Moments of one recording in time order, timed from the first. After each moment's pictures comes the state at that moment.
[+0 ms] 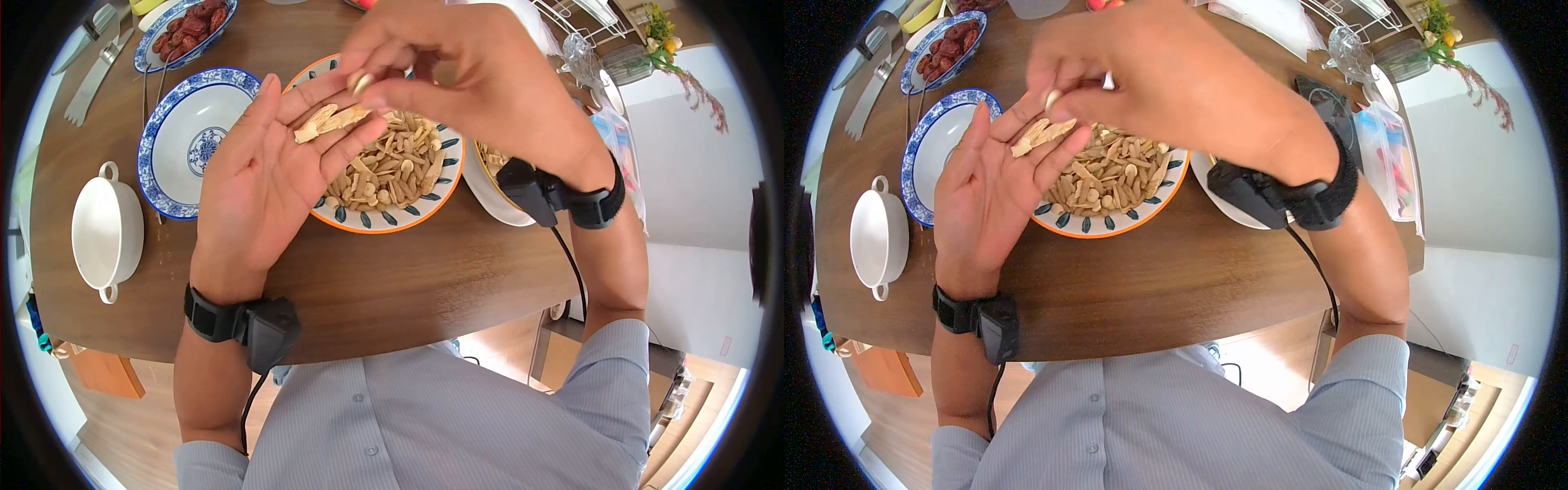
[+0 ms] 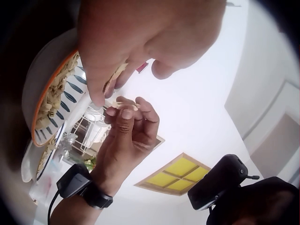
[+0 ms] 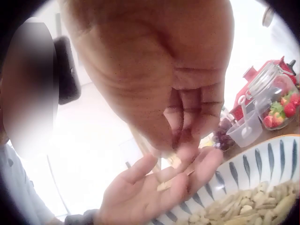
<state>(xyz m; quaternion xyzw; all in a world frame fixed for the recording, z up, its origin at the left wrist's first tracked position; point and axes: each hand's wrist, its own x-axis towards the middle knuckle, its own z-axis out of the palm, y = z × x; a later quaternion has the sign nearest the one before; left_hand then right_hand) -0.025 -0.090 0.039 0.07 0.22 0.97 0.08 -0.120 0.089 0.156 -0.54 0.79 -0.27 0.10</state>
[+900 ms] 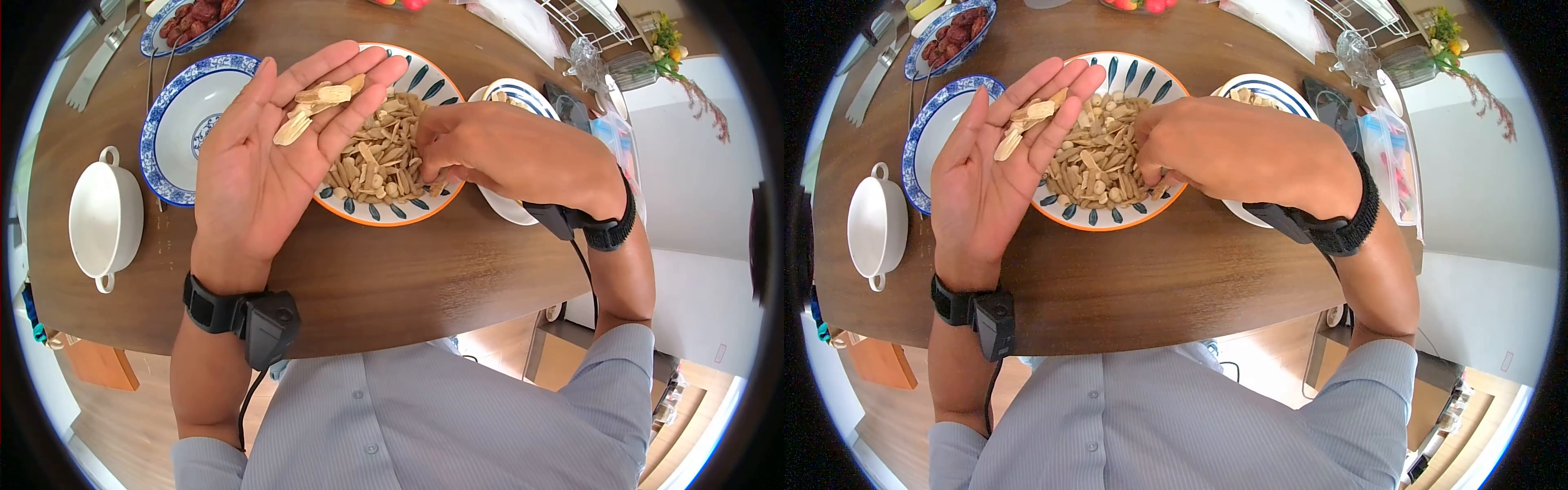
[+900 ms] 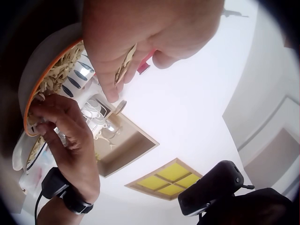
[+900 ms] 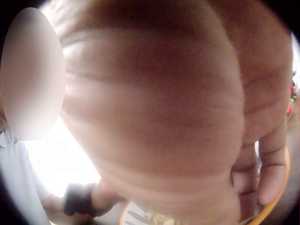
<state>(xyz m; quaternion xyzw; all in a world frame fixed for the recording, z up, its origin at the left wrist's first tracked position) -0.026 -0.095 0.041 0.07 0.07 0.99 0.07 -0.119 0.131 0.115 -0.57 0.78 -0.10 0.24</state>
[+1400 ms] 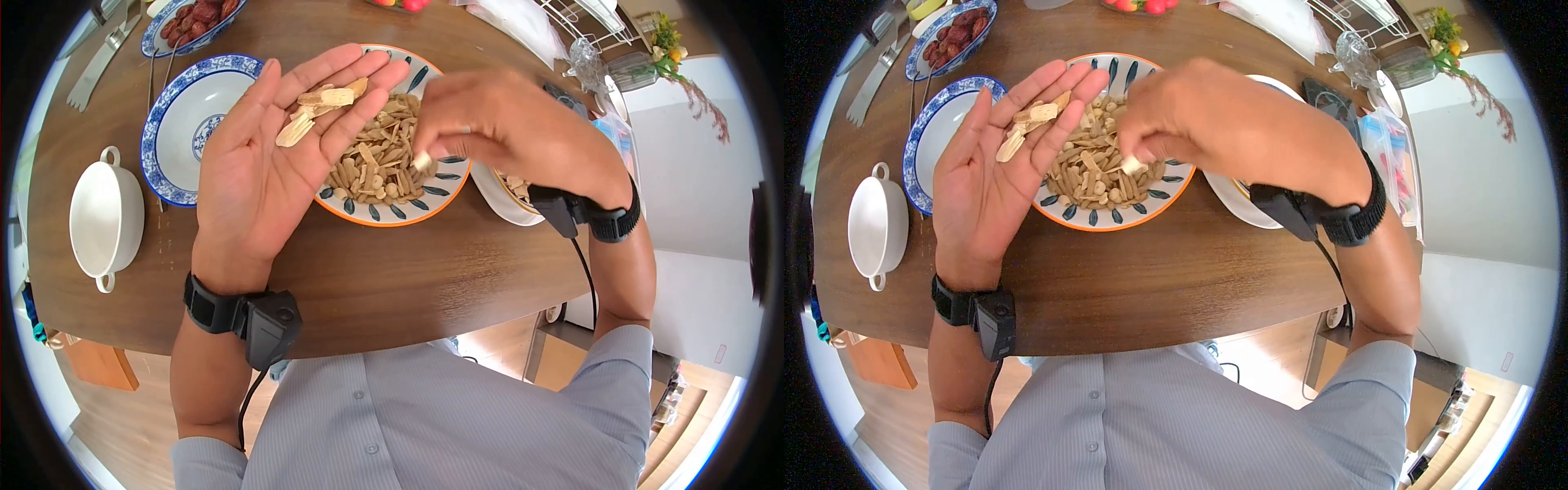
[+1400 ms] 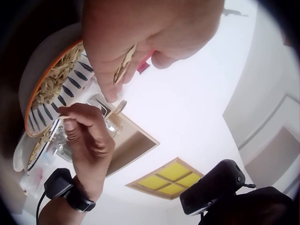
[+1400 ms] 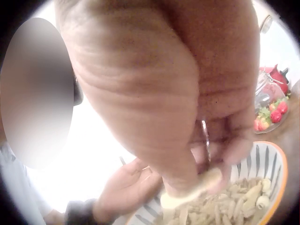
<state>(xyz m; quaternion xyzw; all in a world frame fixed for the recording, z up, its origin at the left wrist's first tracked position) -0.026 -0.094 0.041 0.06 0.10 0.99 0.06 -0.129 0.123 0.120 -0.58 0.77 -0.16 0.21</state>
